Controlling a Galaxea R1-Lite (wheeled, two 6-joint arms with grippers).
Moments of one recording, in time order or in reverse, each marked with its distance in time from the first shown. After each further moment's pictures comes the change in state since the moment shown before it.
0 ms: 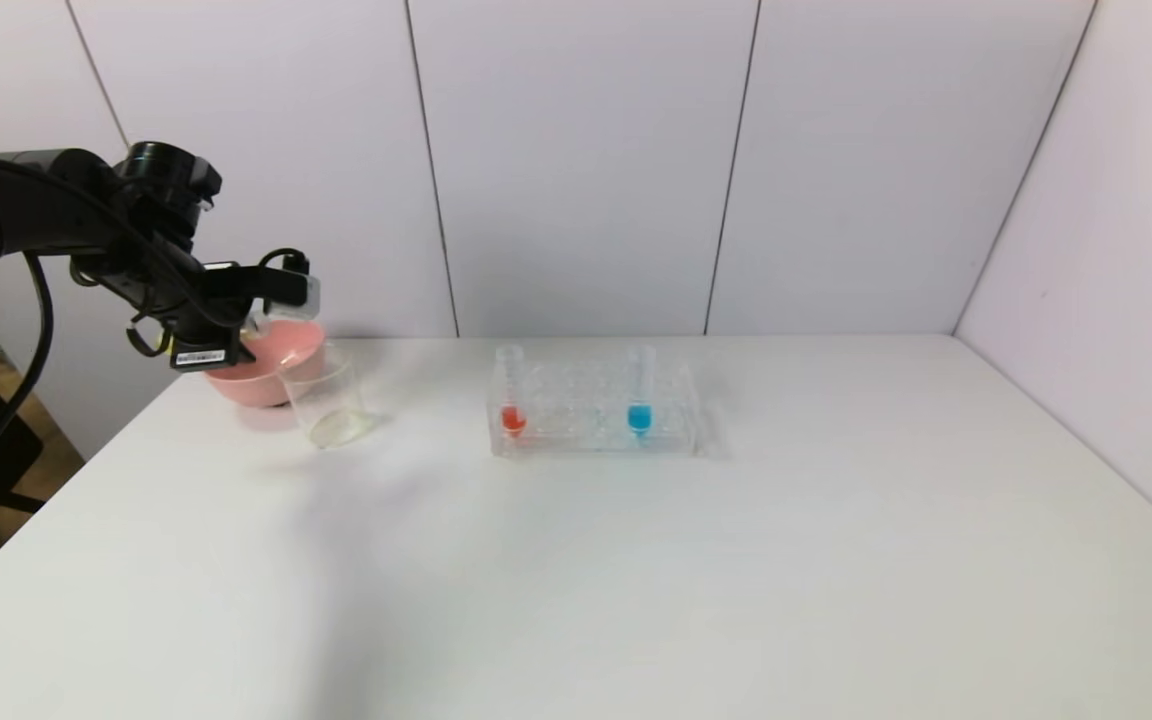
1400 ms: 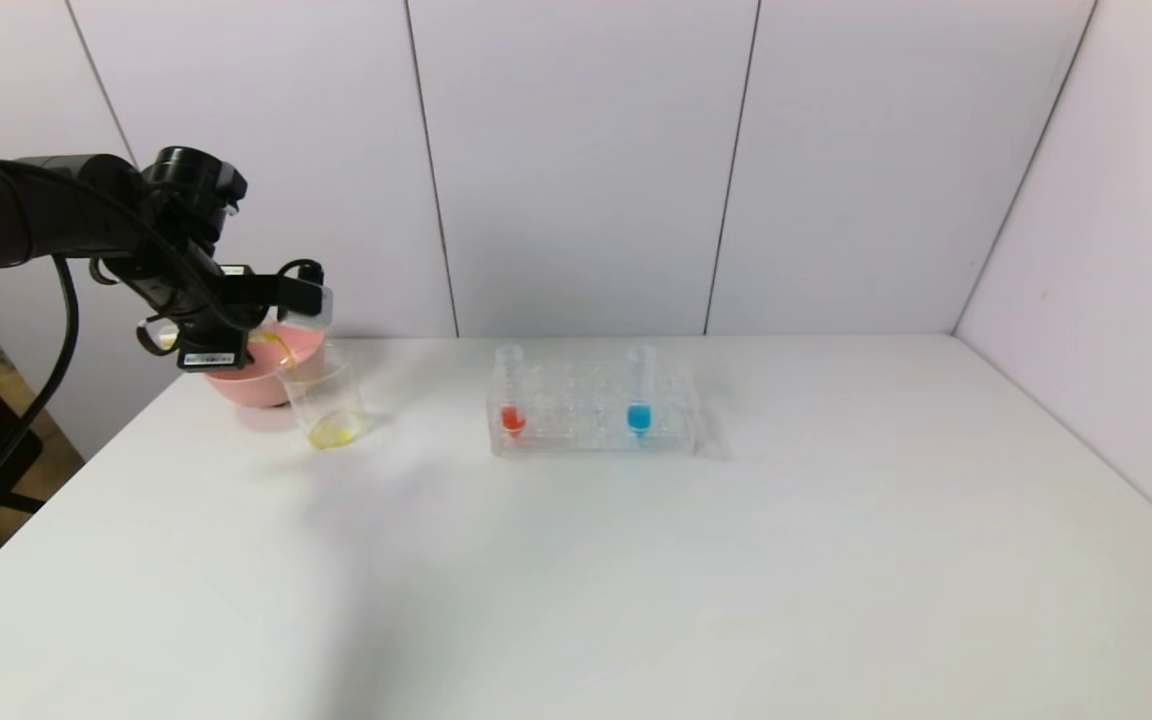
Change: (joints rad) left arm -0.034 0.014 -0.009 -0.002 0.127 0.011; right arm 0.000 0.000 0.000 0.000 0.000 0.000
